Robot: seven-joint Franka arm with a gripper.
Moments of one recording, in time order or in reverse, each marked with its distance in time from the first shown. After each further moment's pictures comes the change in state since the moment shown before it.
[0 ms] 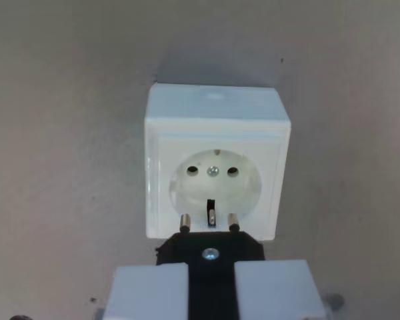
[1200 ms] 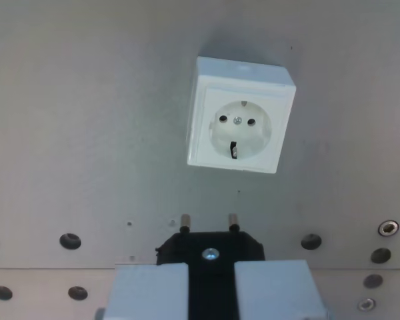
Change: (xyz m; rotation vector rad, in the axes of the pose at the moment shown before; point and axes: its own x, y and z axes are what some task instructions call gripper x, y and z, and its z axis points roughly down) arm 0.006 -0.017 -0.083 0.012 -0.001 -0.077
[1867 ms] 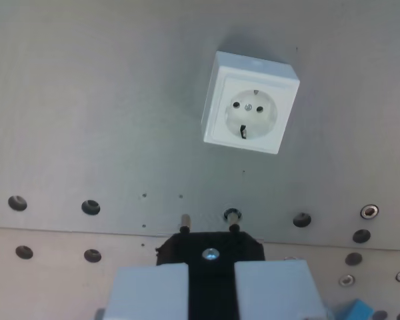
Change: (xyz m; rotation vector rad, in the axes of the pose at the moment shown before) arm 0.007 -0.013 -0.050 0.003 -0.003 -0.063
